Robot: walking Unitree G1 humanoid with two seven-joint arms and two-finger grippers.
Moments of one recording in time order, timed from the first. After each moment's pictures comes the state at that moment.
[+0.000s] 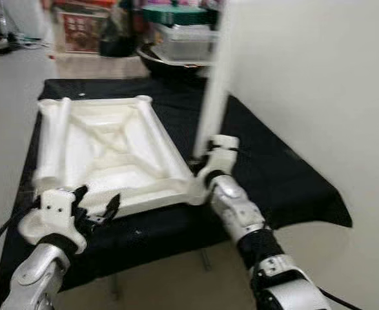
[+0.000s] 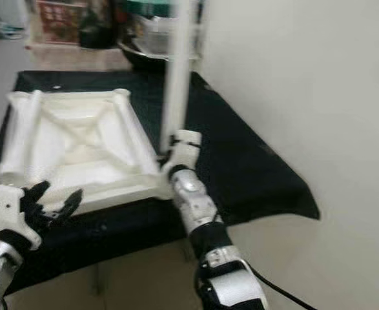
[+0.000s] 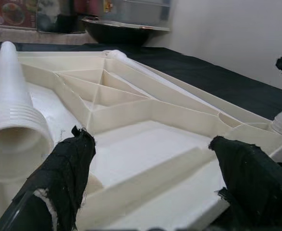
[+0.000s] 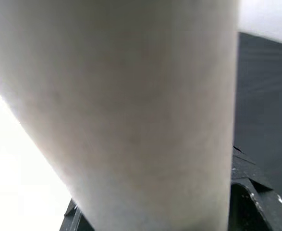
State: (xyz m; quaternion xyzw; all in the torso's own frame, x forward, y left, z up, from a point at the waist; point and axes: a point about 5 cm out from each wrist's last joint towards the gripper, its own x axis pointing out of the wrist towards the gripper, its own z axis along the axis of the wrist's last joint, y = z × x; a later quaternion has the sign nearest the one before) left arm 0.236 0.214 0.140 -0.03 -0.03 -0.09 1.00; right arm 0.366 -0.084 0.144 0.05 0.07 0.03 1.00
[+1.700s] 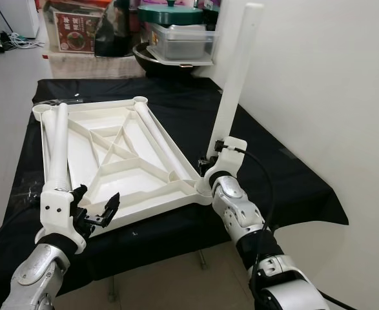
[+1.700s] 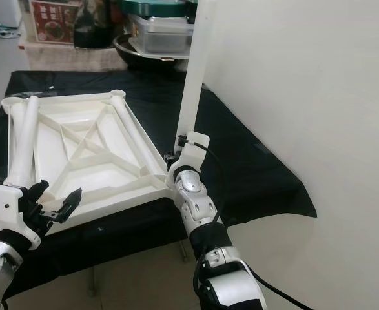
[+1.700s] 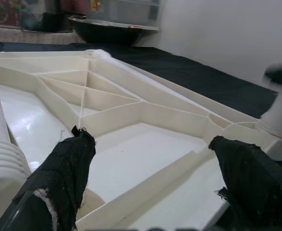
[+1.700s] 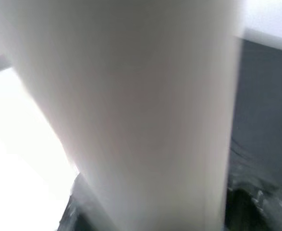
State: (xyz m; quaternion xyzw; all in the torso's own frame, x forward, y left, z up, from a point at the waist) left arm 0.238 0.211 0.141 -0.03 -0.04 -0.09 1.00; right arm 0.370 -0.080 0.132 0.05 0.11 0.03 0.99
